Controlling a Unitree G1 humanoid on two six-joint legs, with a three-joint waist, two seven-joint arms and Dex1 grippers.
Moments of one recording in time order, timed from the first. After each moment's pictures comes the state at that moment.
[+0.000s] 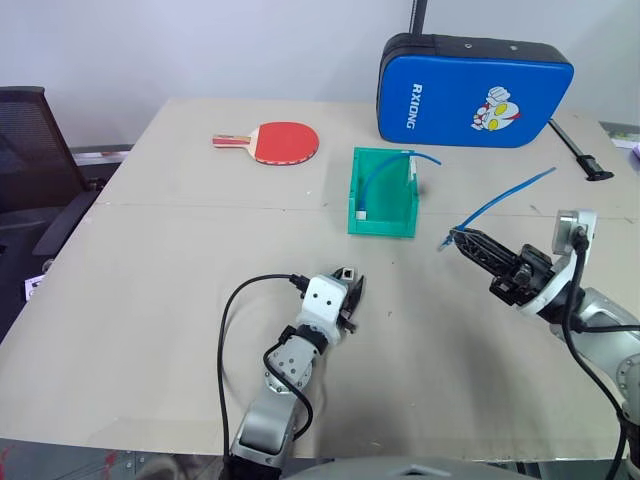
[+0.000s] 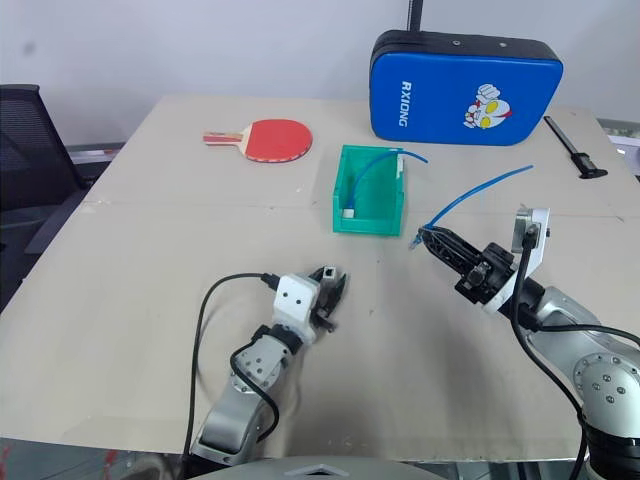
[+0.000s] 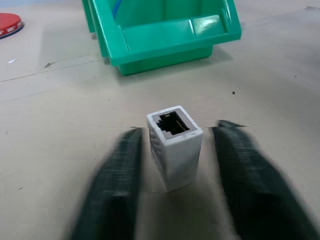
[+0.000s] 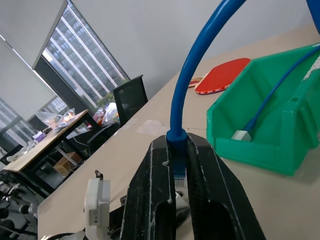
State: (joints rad) left arm 0.12 0.08 -0.28 -0.22 0.08 0.07 -0.21; right arm -0.02 -0.57 -0.25 -0.54 1.31 0.70 0.37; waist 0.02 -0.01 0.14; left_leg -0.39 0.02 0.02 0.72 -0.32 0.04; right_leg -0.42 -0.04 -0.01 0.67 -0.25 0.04
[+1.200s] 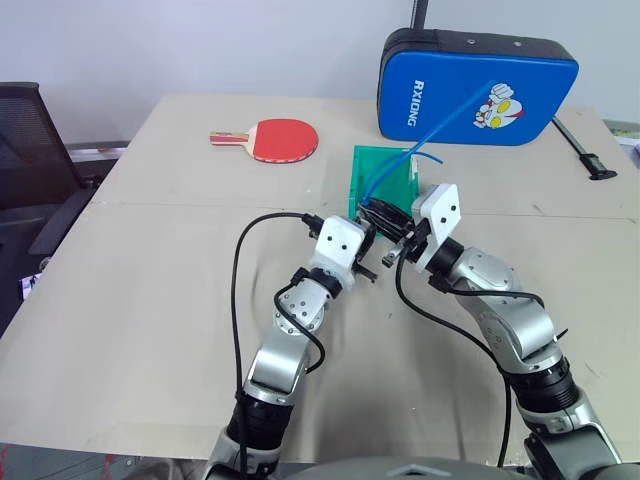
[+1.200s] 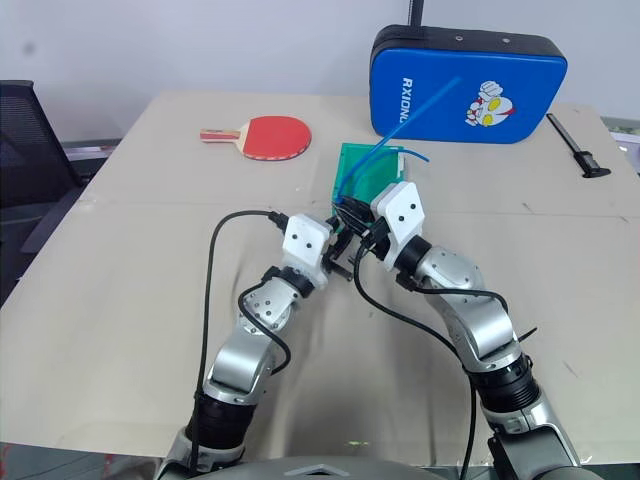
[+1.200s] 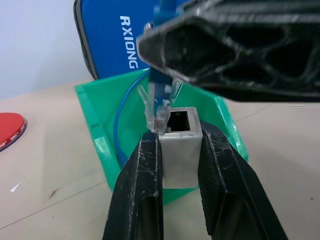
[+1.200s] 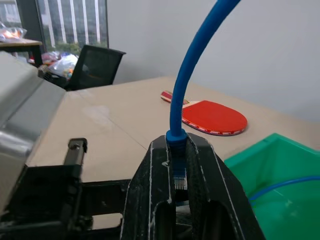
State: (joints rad) left arm -0.19 0.06 -0.27 -0.27 0.08 0.20 -0.23; right arm -0.37 -0.28 0.25 -0.33 0.31 0.31 0.43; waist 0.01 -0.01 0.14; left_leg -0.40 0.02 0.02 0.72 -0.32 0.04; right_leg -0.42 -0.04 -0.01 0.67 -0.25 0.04
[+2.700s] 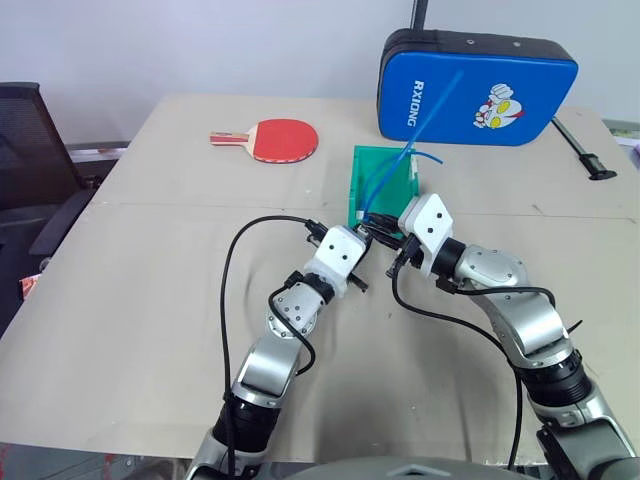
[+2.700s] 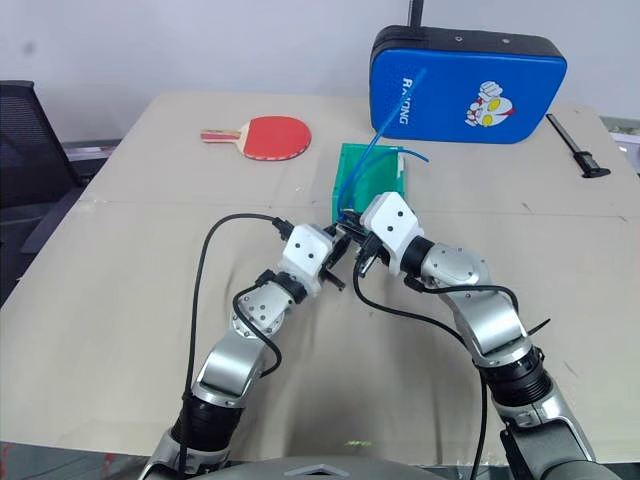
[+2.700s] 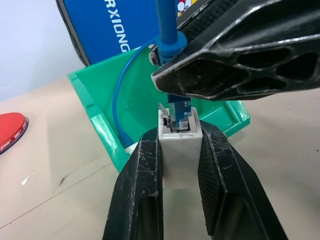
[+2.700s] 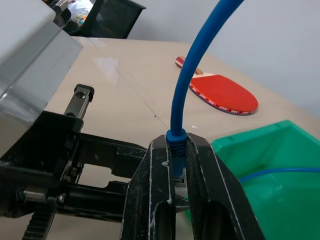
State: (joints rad) left arm -0.18 0.15 -0.29 -0.26 0.13 0.20 -0.28; right arm -0.39 -0.37 0.27 -0.37 0.17 0.44 0.58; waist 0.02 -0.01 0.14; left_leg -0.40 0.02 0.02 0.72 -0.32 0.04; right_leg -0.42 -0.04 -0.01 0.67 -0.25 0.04
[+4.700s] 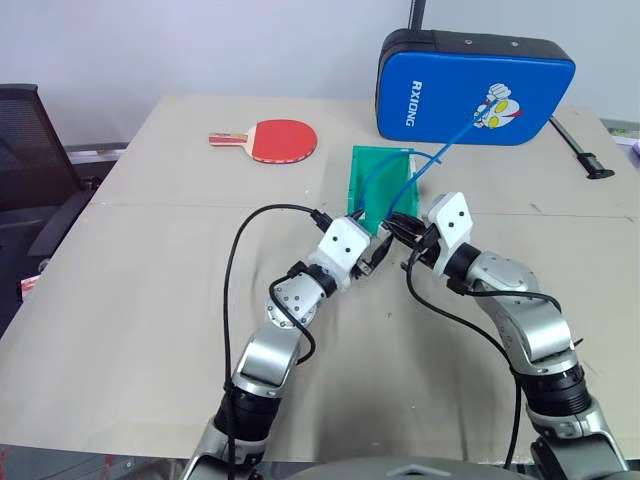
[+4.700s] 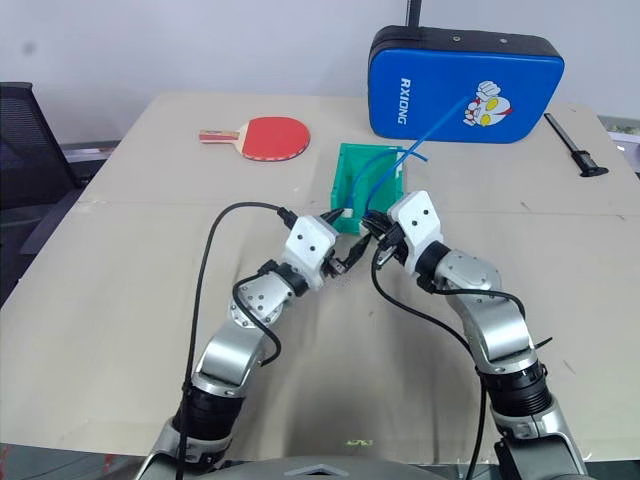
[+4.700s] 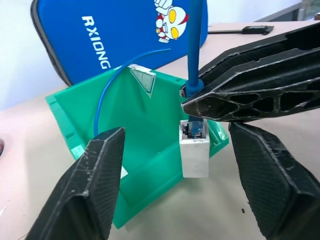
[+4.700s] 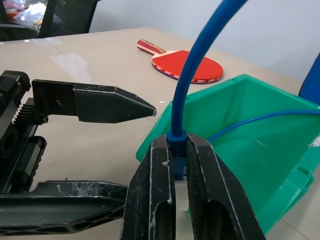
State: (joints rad) left arm -0.22 0.17 -0.27 -0.31 0.07 0.23 -0.41; right arm -0.34 -0.30 0.16 -0.33 0.20 0.45 0.53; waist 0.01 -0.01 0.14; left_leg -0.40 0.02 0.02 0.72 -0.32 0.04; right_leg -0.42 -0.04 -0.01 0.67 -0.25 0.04
